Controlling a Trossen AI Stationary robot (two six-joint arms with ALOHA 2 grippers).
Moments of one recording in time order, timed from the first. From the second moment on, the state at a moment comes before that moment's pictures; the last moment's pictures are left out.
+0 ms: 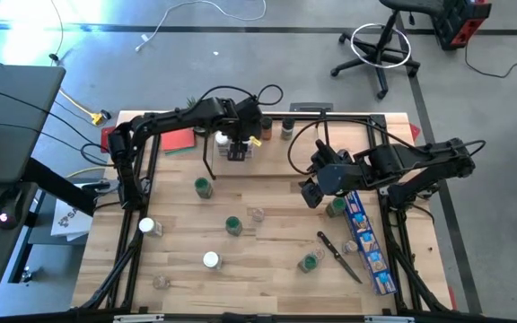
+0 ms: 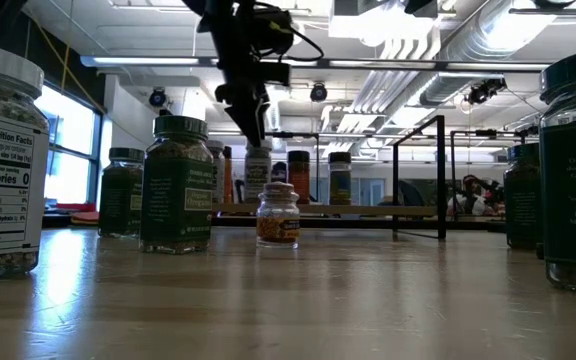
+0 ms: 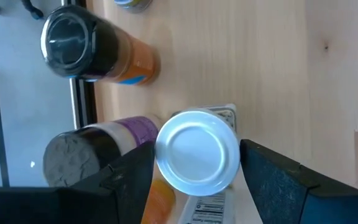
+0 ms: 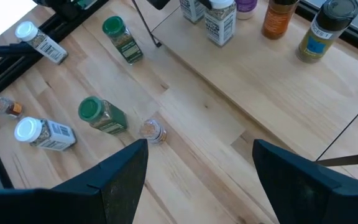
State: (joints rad) left arm 0.41 1.85 1.66 -0.98 -0.13 0.55; right arm 0.26 1.44 1.63 -1.19 0.45 0.92
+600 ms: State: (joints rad) left arm 0.43 1.85 1.67 -1.00 -0.14 0.50; right arm 0.26 1.44 1.63 -1.19 0.47 0.94
